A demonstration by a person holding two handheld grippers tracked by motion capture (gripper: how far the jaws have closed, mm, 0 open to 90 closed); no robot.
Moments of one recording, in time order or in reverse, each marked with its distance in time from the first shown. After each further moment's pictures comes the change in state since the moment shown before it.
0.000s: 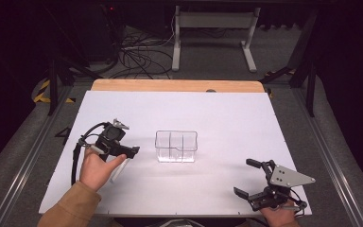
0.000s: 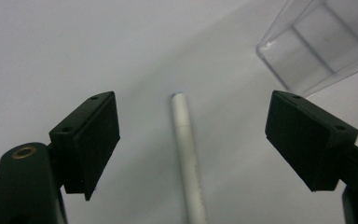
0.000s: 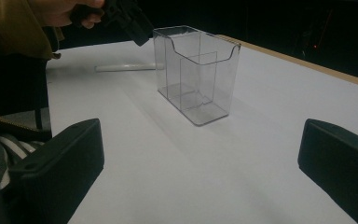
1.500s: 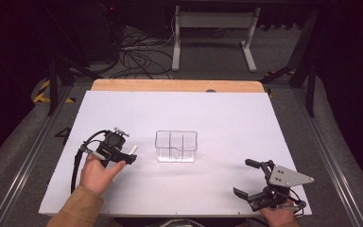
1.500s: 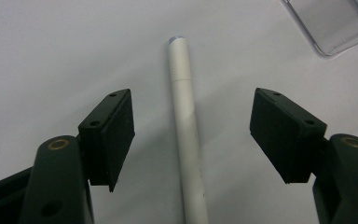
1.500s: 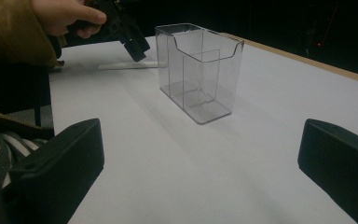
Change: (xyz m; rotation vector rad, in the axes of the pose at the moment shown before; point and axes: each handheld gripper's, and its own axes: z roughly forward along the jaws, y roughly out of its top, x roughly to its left) left arm -0.001 -0.016 0.019 0.122 -0.030 -0.071; right arm 0.000 -0.001 0.002 0.003 0.017 0.013
